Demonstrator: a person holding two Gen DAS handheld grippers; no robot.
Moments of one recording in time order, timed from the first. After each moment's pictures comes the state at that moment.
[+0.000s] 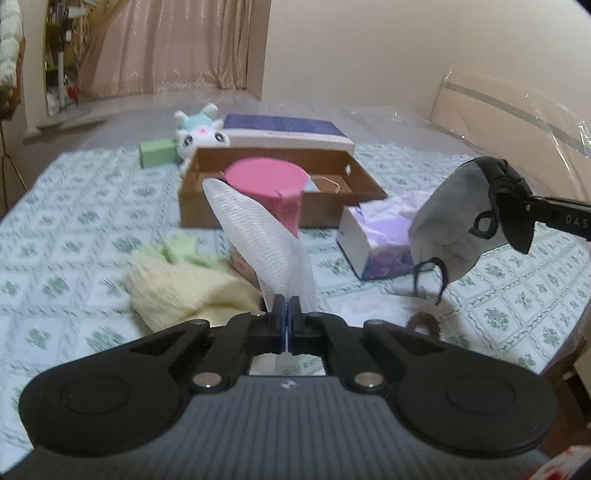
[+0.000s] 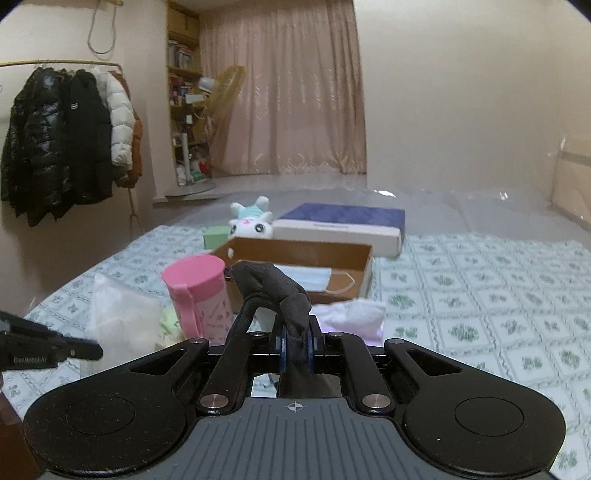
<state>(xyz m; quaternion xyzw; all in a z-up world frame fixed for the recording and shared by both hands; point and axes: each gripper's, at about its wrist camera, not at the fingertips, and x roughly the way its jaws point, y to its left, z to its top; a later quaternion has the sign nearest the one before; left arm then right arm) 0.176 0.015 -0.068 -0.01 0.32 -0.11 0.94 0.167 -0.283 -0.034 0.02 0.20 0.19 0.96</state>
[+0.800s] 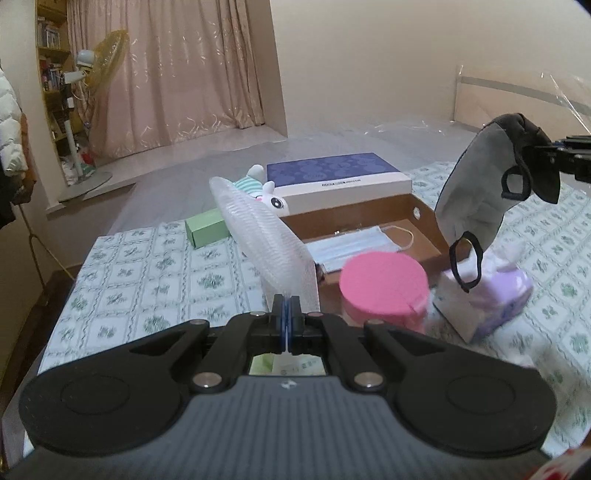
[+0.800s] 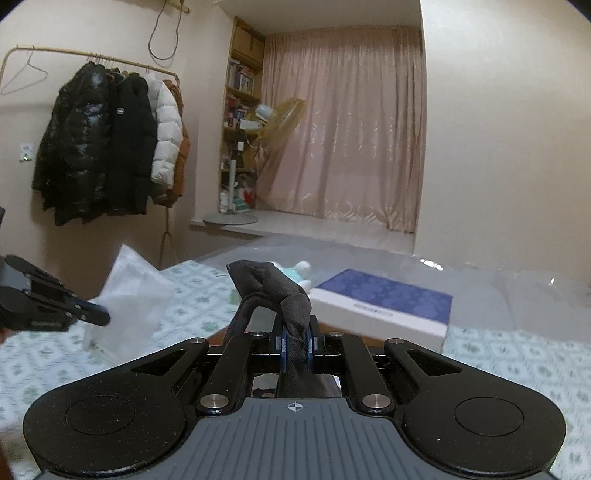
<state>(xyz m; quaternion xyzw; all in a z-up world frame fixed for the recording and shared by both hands) 0.290 0.076 -0.017 0.09 0.28 -0.09 0.95 0.260 -0.227 0.017 -0.05 0.13 0.26 0.96</state>
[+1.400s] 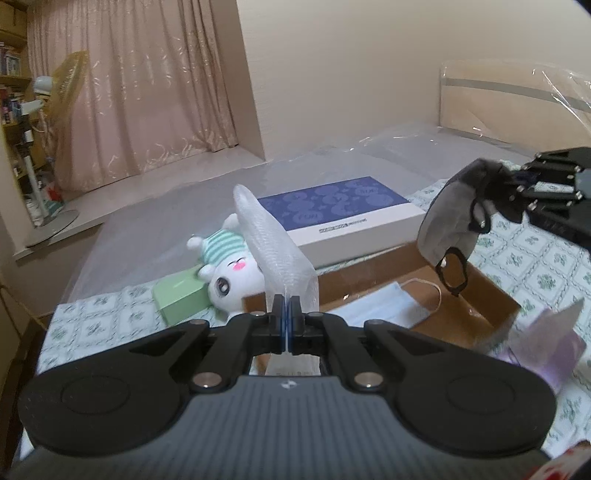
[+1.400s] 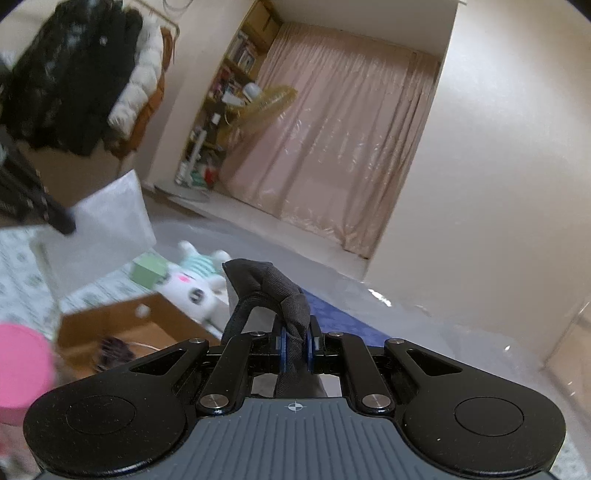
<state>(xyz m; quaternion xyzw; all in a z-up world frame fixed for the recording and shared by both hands) 0.451 0.052 -0.018 0.12 0.25 -0.13 0.95 0.415 -0.216 -0.039 -0.19 0.08 0.19 0.96</state>
